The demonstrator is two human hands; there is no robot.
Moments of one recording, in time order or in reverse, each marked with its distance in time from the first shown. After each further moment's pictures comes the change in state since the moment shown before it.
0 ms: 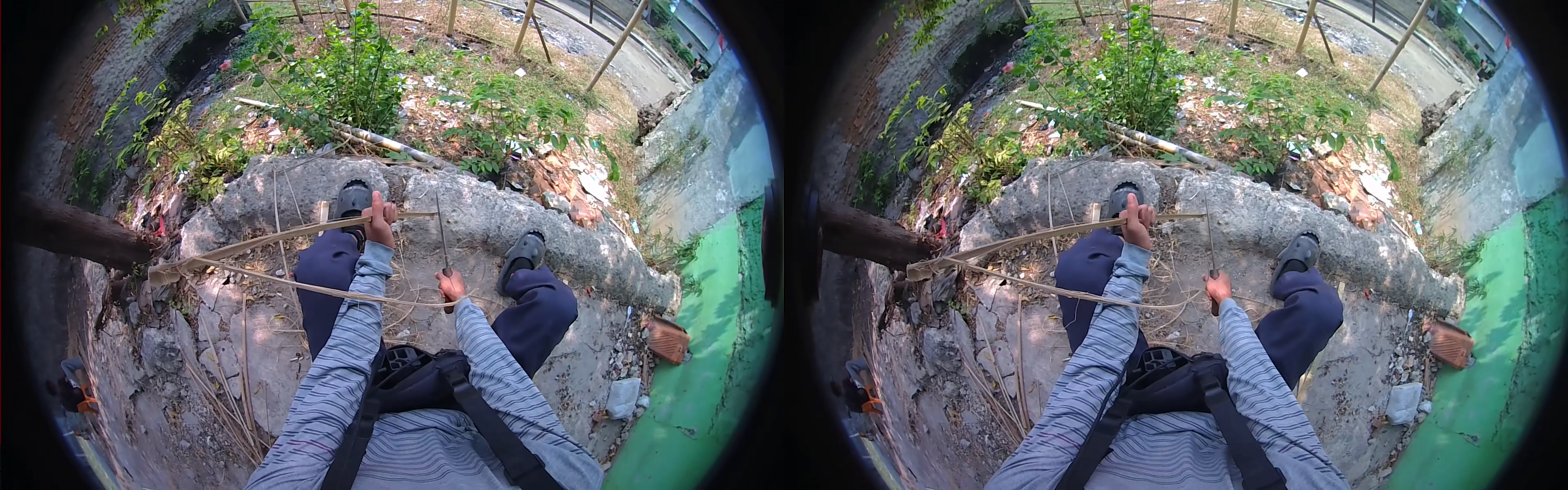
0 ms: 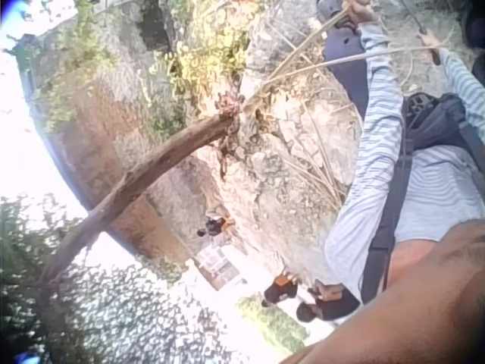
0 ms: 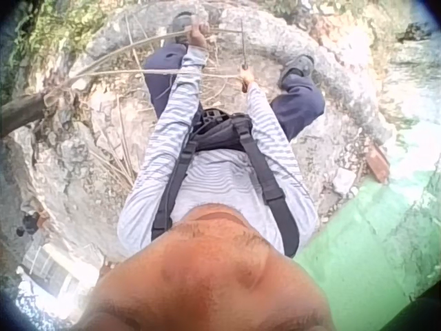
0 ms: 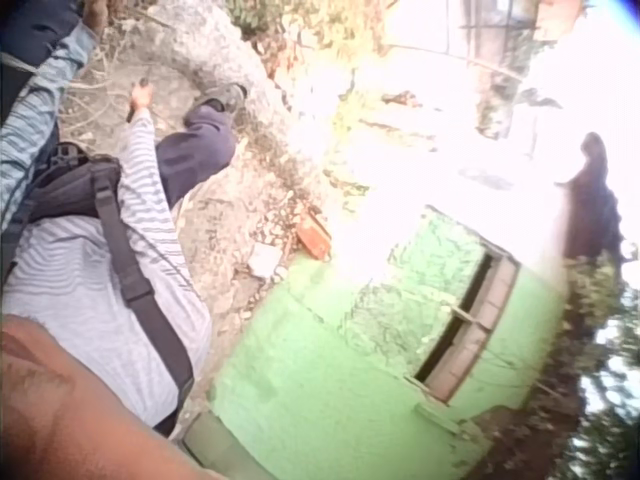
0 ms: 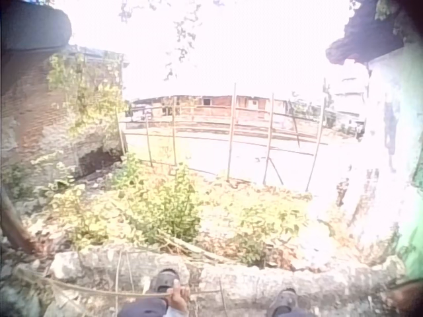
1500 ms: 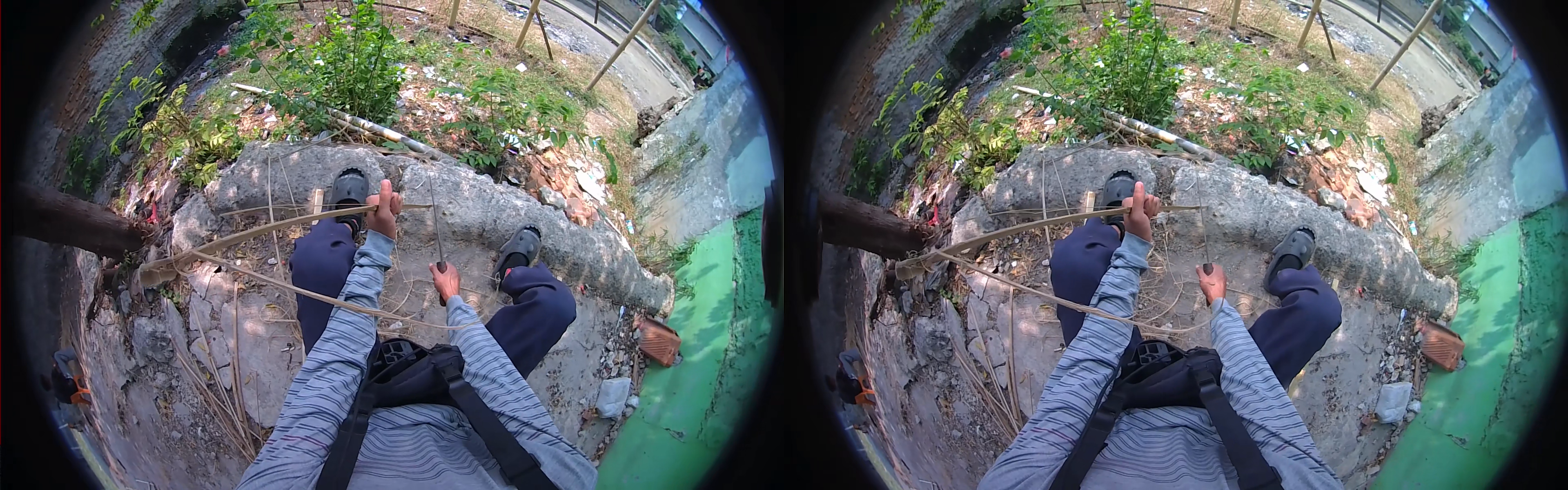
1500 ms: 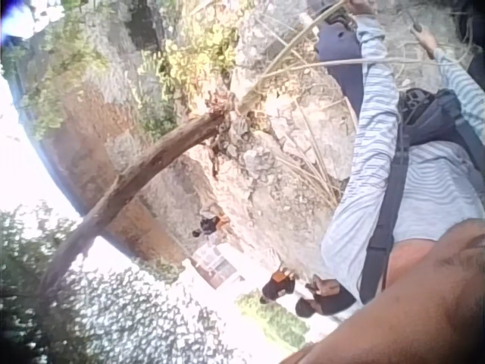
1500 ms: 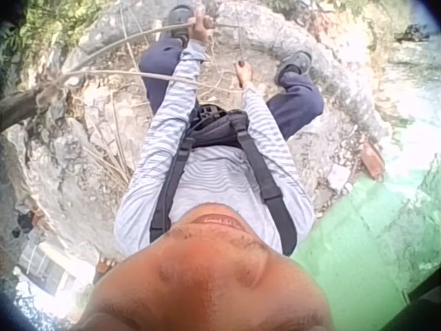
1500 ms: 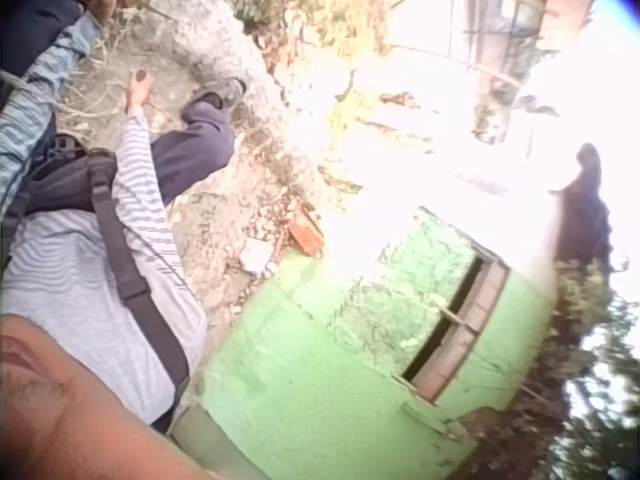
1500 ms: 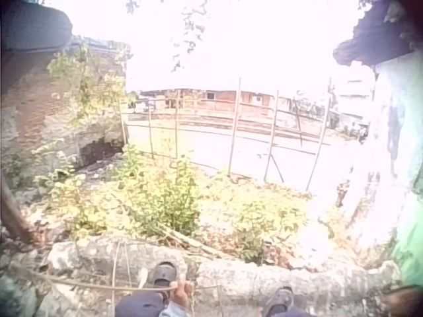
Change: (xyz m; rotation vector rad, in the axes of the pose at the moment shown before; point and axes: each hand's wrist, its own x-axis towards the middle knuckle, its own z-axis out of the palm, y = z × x) left_hand -0.001 -0.005 0.023 -0.021 -0.117 -0.039; right_hand -0.013 0.008 -0.012 -0.352 0.298 -0.357
